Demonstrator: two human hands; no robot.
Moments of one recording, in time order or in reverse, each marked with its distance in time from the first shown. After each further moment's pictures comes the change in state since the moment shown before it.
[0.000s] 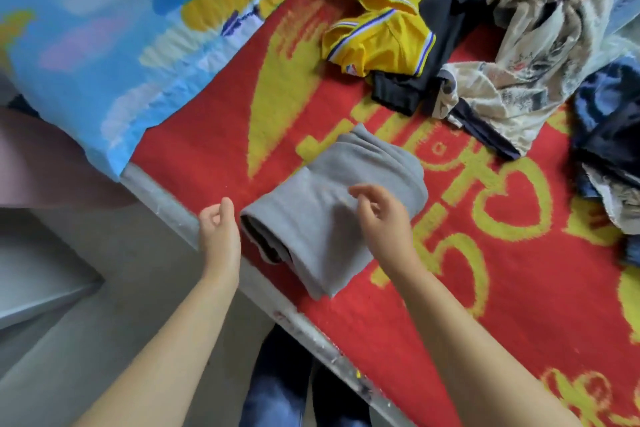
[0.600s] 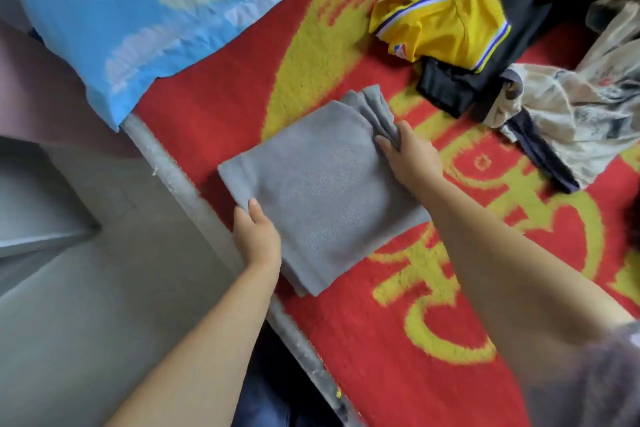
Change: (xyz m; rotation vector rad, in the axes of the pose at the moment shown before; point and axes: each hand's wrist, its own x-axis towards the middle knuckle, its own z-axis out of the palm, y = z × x) left_hand 0.009 -0.047 0.066 0.009 0.343 -0.065; right_hand 0.160 0.040 0.006 -0.733 -0.158 -0.204
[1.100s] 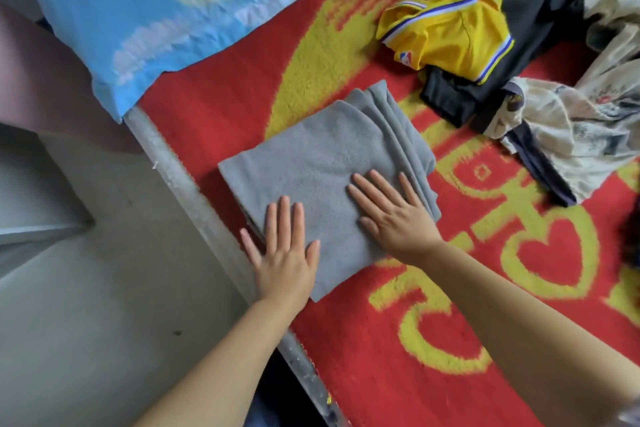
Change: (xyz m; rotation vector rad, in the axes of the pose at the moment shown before) left_hand -0.043 -0.054 -0.001 0.968 -0.222 0.834; right_hand -0.078 0.036 0.035 -0.549 -0.119 -0.698
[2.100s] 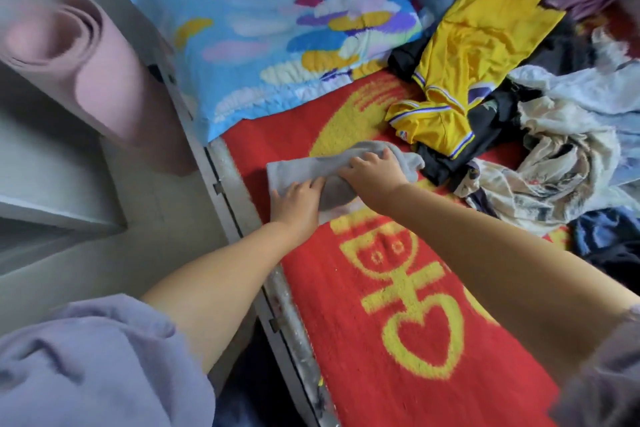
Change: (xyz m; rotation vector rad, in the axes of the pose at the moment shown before) left_hand 0.035 -0.009 -0.142 -0.148 -0.088 0.077; right_hand 0.058 -0.067 -0.200 -0.232 -0.153 0.025
